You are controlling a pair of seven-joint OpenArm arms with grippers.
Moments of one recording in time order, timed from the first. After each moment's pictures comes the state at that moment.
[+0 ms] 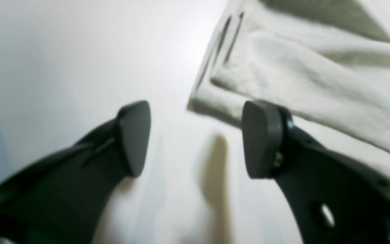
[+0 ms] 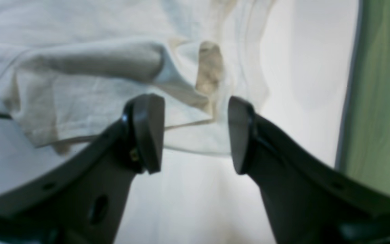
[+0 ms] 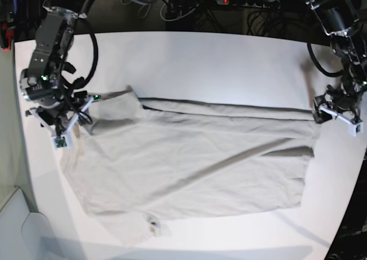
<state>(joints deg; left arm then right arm) -2.3 -19.0 -31.7 73.2 -23.8 -20.9 45.0 -2.6 2.4 19.3 108.7 -0.3 26.8 -63.9</state>
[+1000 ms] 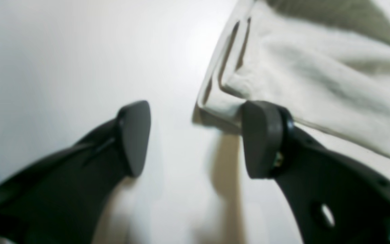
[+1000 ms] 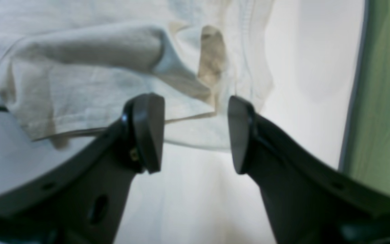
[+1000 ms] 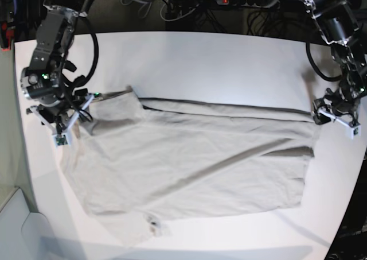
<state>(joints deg) -6.2 -19.7 -31.2 66.4 -19.2 -21.0 43.0 -2.9 2.3 19.3 108.5 -0.3 26.8 -64.0</state>
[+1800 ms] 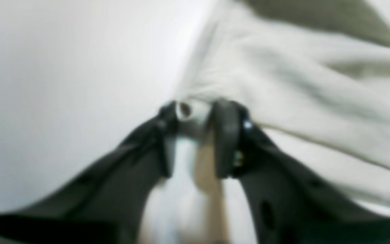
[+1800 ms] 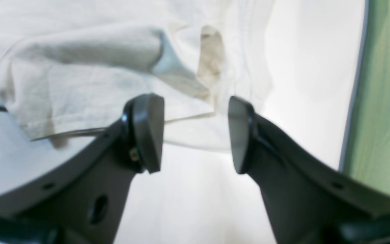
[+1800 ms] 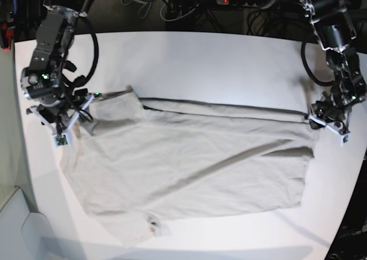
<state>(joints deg) -8.9 -19.6 -25.6 62.3 -19.2 -21.0 39.2 -2.9 2.3 19.3 108.5 -0.3 26.8 -64.0</state>
